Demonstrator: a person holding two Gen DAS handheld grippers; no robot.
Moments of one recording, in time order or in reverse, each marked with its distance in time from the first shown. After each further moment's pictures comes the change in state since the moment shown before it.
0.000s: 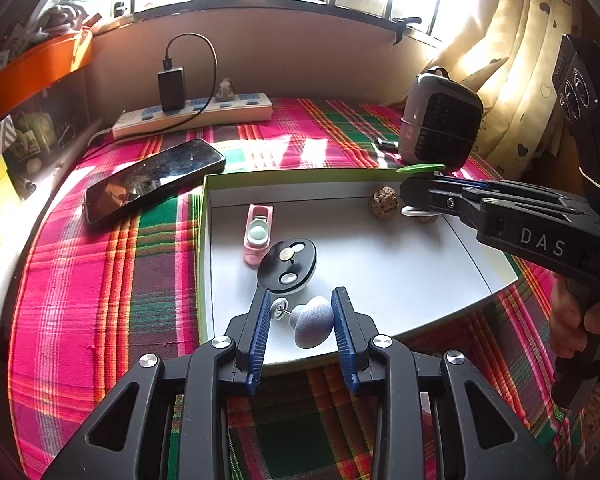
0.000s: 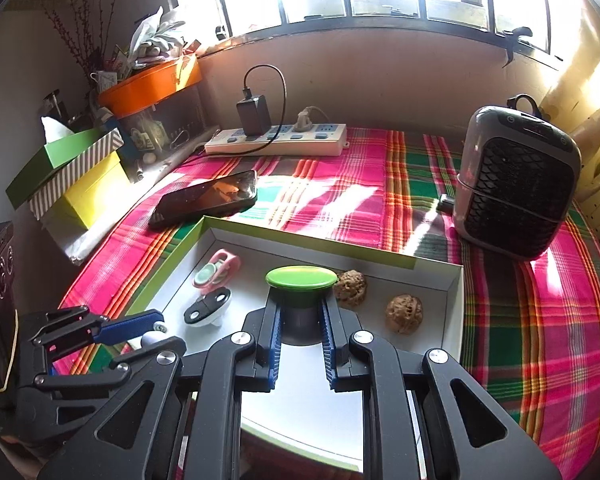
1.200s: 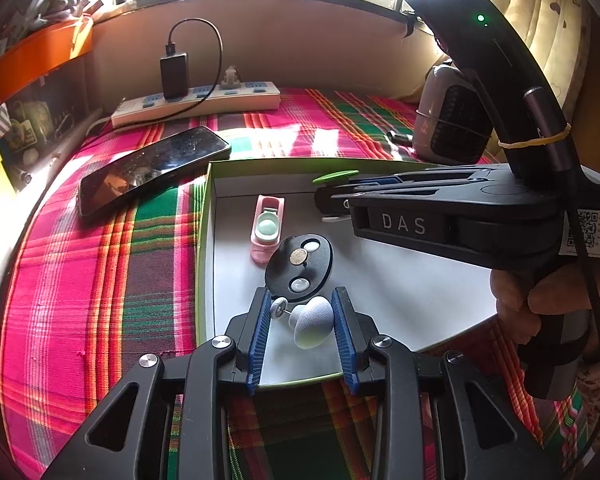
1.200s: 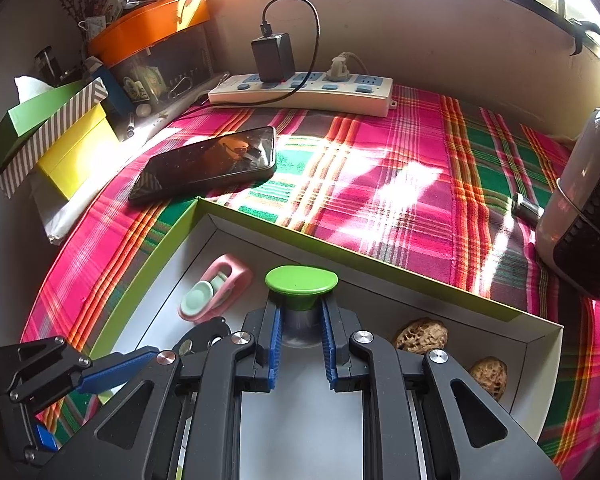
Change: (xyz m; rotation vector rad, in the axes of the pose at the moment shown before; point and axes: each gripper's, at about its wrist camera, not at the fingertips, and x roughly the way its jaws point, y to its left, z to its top) left arm 0.018 0.008 0.002 -0.016 0.019 0.006; right arm 0.074 0.019 0.022 -0.057 0.172 0.021
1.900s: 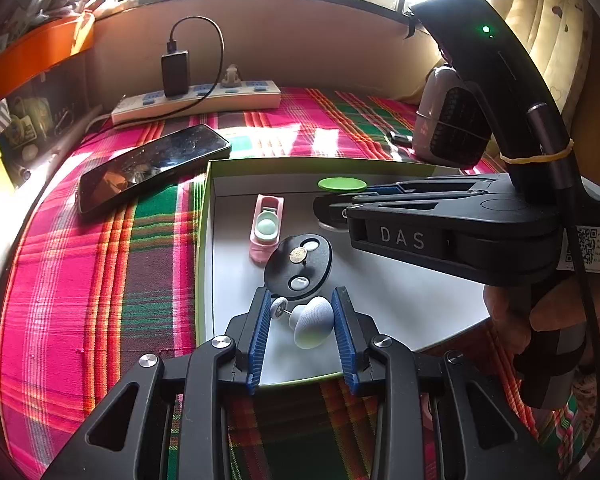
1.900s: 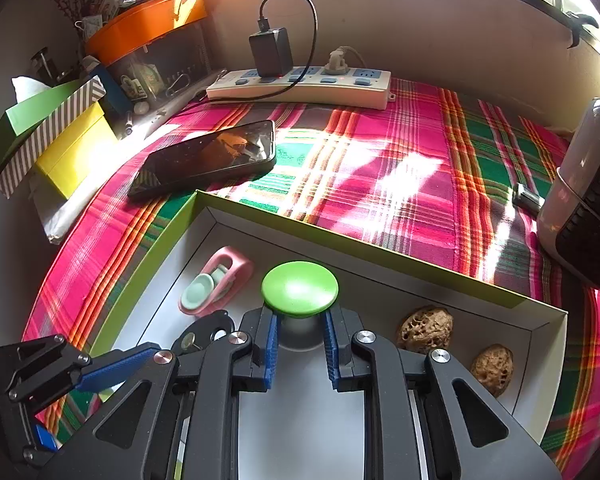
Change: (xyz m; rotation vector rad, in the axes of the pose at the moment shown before) left arm -0.001 0.001 -0.001 -0.008 0.001 -0.006; right arm 0.001 0.002 -0.004 0.013 0.008 -0.003
